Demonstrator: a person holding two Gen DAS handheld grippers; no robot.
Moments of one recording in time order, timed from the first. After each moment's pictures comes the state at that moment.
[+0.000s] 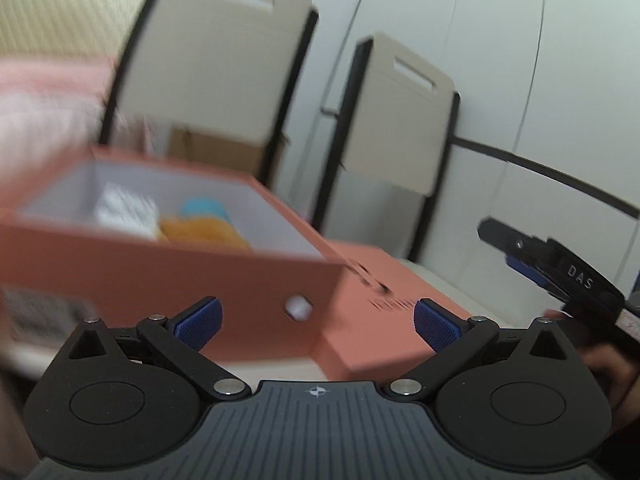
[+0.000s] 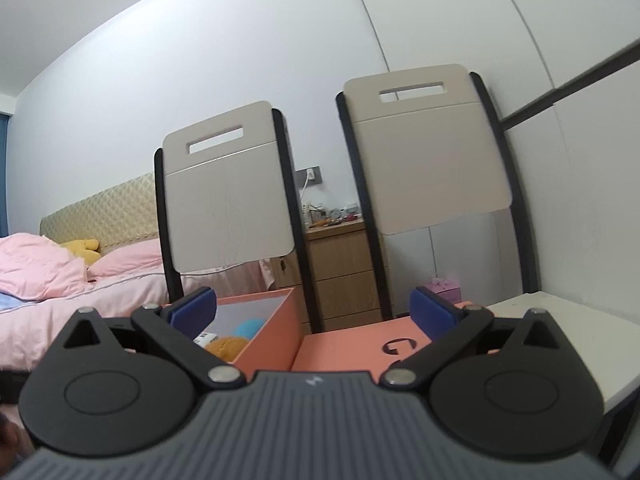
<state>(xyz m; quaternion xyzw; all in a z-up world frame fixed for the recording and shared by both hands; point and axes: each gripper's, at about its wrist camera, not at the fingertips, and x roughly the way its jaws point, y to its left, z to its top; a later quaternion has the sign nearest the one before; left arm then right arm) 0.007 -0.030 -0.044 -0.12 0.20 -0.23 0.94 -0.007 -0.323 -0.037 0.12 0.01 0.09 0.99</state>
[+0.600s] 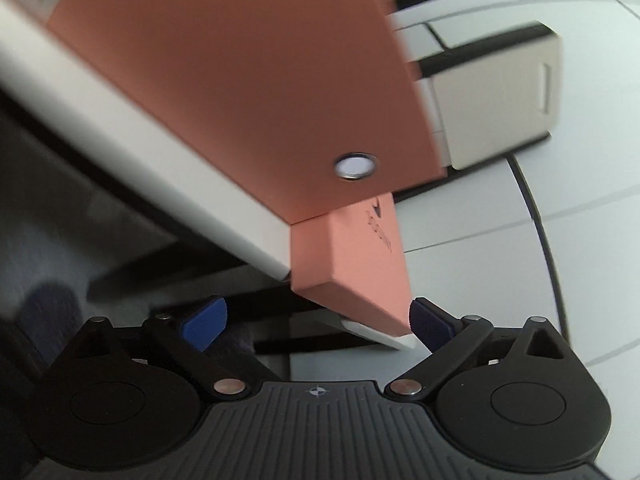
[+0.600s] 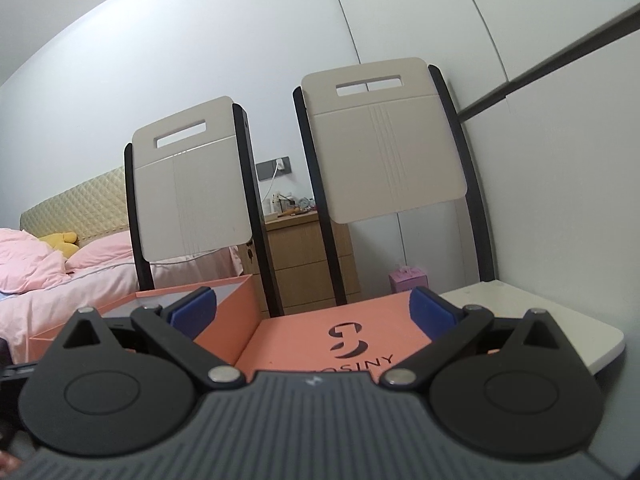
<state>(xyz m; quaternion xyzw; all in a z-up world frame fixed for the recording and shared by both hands) 0.091 -0.011 -0.151 -0.45 0.43 -0.25 0.74 -0.029 -0.366 -0.047 0.12 0.04 0.06 0.99</state>
